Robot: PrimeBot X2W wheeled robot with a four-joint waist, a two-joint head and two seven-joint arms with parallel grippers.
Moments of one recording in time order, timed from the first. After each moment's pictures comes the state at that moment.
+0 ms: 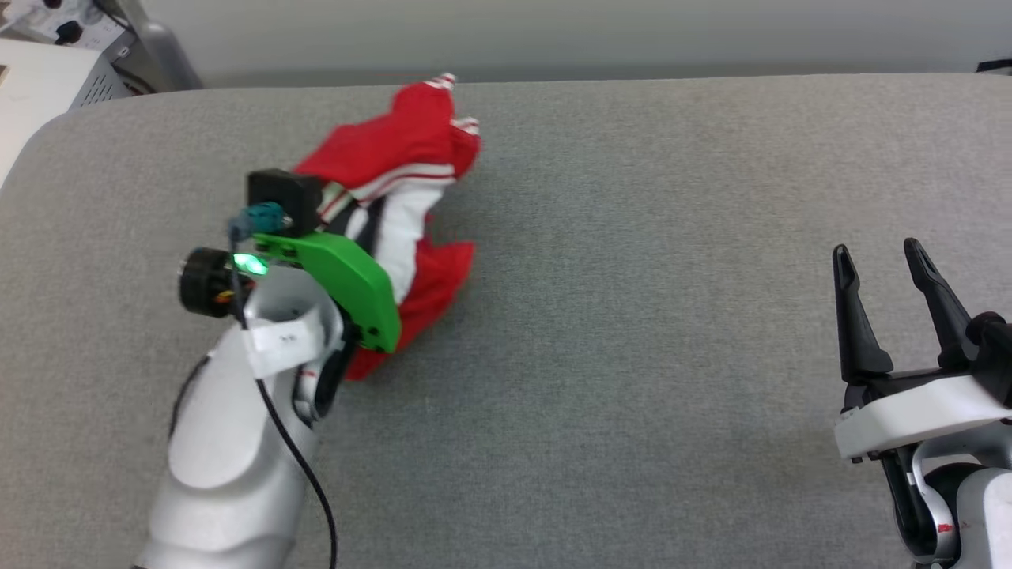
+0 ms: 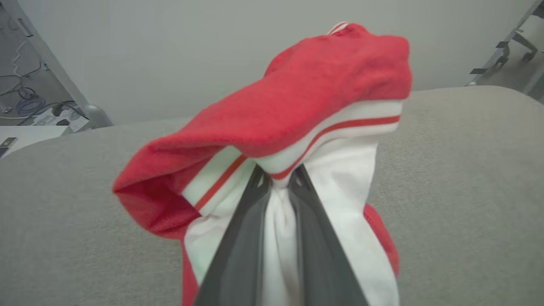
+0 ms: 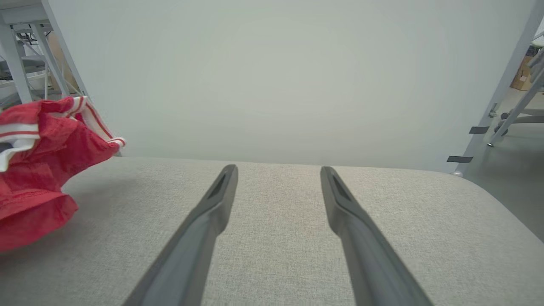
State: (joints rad) left arm -0.57 0.20 -0.24 0.38 -0.35 -0.08 0.17; right arm -0.10 -0.10 -0.04 -0.18 0.16 0.12 -0.01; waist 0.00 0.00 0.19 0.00
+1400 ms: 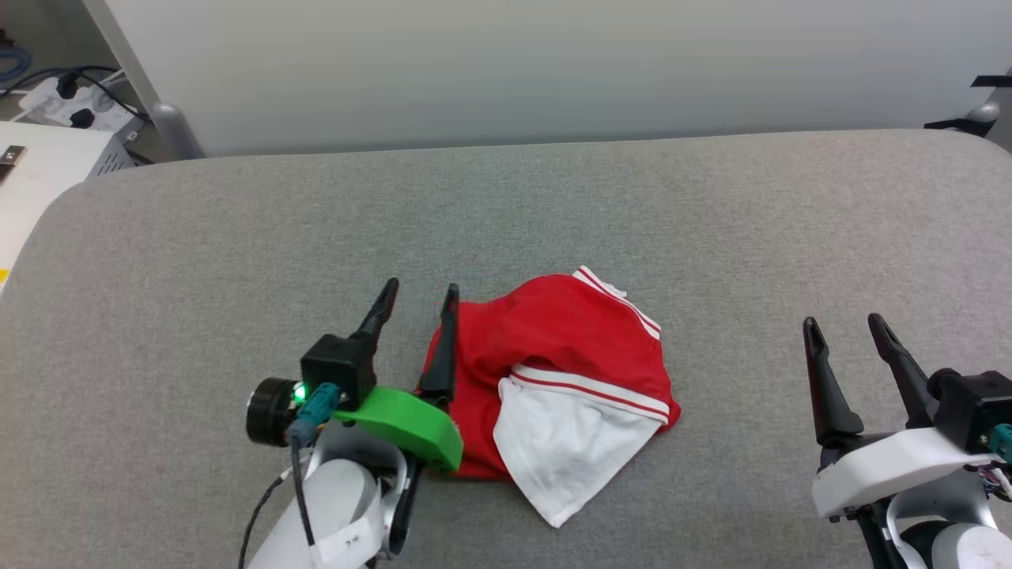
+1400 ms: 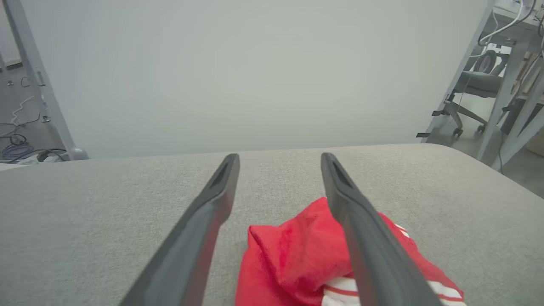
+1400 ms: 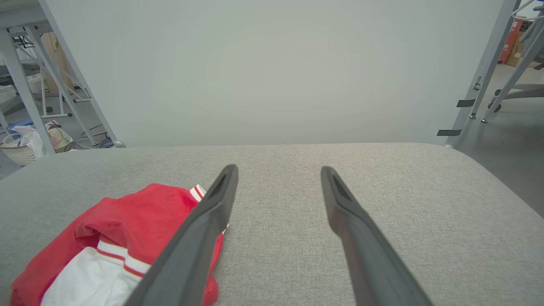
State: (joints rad) left arm -0.28 0.13 -0.40 0.24 -0.35 0.08 -0.23; right arm 0.01 -0.06 -0.03 -0.16 0.17 0.12 0.03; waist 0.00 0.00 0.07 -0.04
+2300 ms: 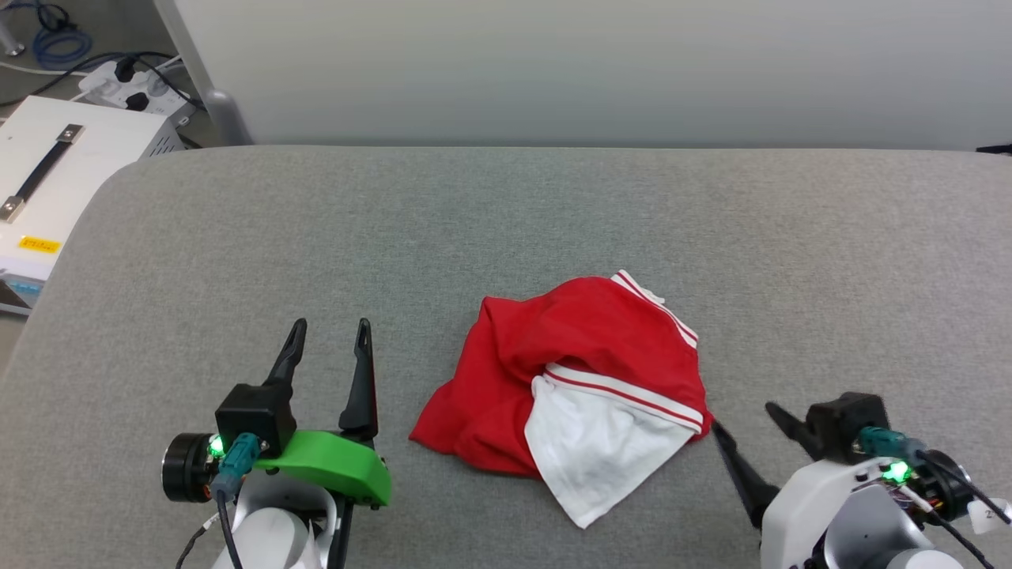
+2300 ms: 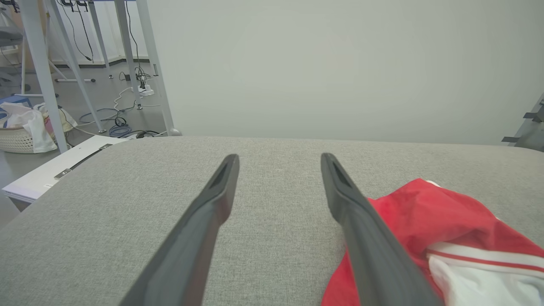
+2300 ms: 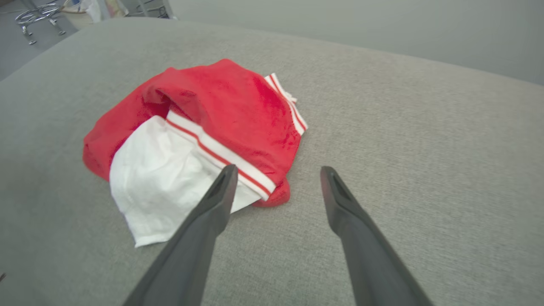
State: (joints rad) left arm -0.13 0.24 -0.30 0.12 -0.36 0.16 -0.23; right arm 0.05 -0.19 0.18 -0.14 0.23 0.12 0.32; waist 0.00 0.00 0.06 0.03
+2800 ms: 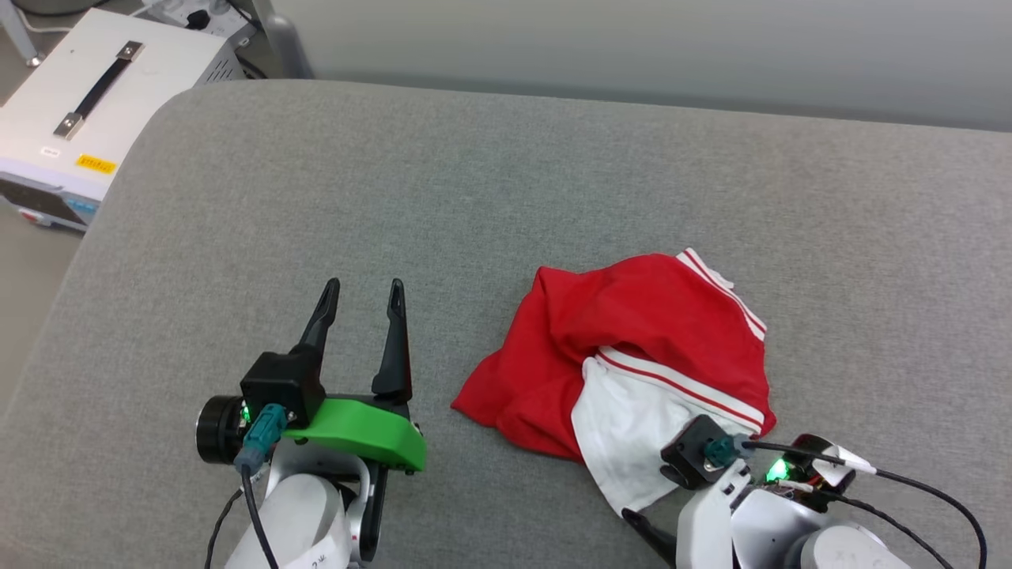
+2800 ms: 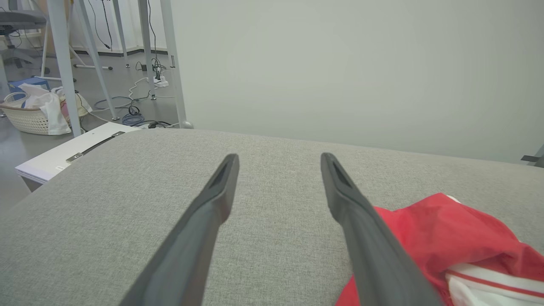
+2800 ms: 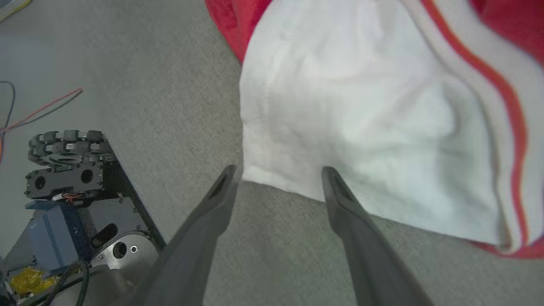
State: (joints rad) left arm -0.20 0.18 -0.32 0.12 -0.36 0.15 -0.25; right arm -0.17 -0.41 0.67 -0.04 0.42 0.13 0.54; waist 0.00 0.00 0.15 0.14
